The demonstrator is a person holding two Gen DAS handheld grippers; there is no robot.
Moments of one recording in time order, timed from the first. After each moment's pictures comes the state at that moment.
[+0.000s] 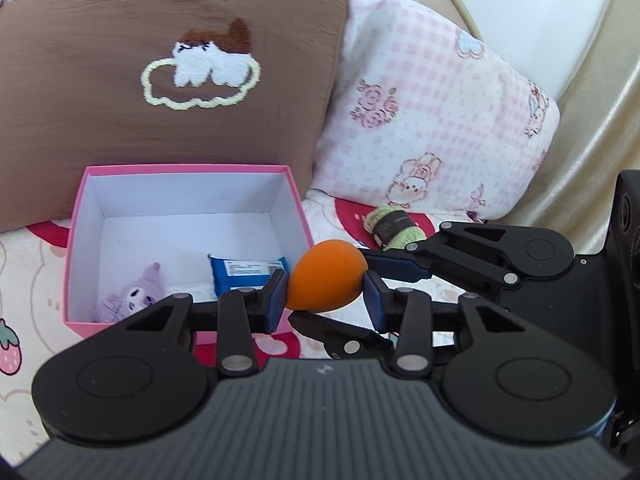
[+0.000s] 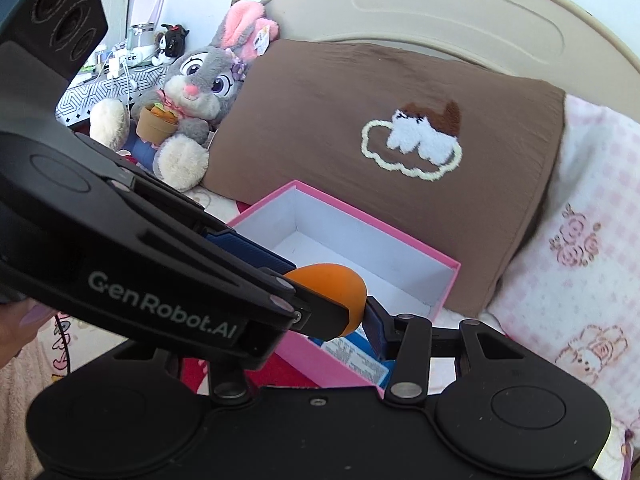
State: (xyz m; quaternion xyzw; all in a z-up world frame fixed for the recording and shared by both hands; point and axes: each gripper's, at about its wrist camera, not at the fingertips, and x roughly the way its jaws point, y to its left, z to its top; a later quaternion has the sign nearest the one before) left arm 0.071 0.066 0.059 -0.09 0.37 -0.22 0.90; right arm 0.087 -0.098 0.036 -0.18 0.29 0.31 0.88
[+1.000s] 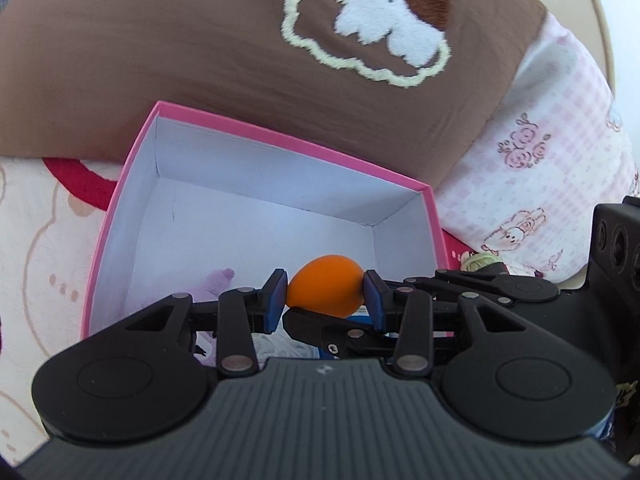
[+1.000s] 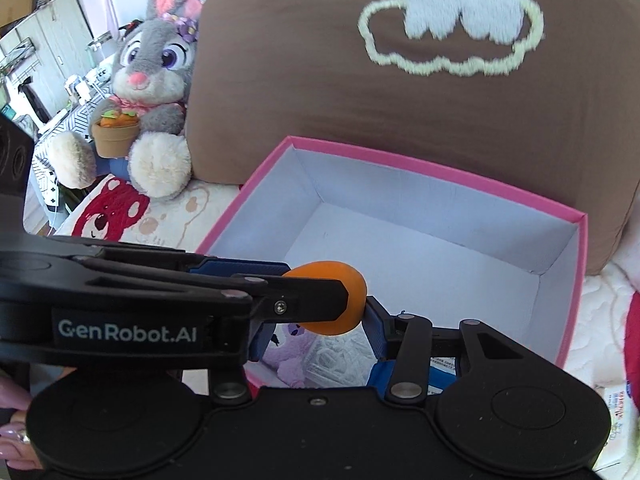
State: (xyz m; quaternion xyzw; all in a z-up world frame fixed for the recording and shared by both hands) left arm 0.186 0.138 -0.035 -0.21 0.42 -0.14 0.87; right arm 0.240 -0.038 -0.054 -0.04 0.45 0.34 0.83
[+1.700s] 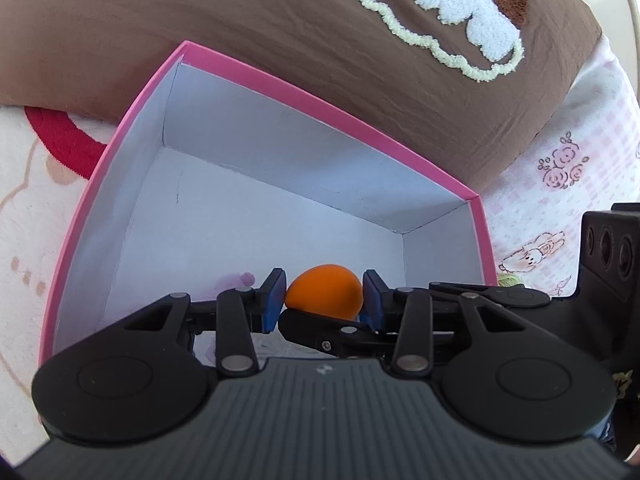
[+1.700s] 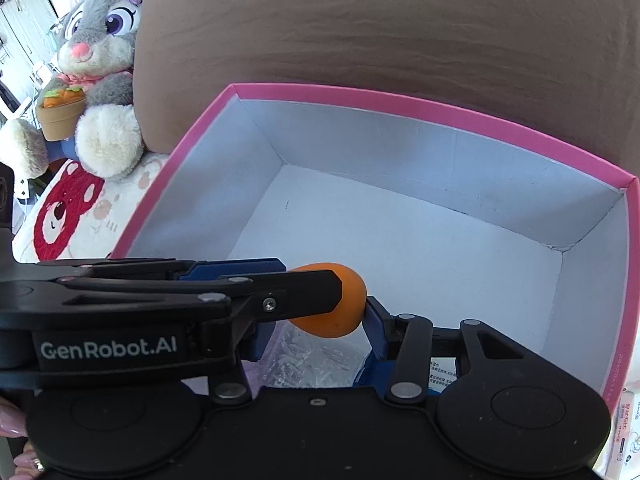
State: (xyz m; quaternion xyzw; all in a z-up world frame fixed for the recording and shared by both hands) left arm 0.215 0.153 -0.098 -0.27 0.42 -0.14 0.86; right arm 0.277 -0.023 -0.103 -0.05 0.50 0.31 0.81
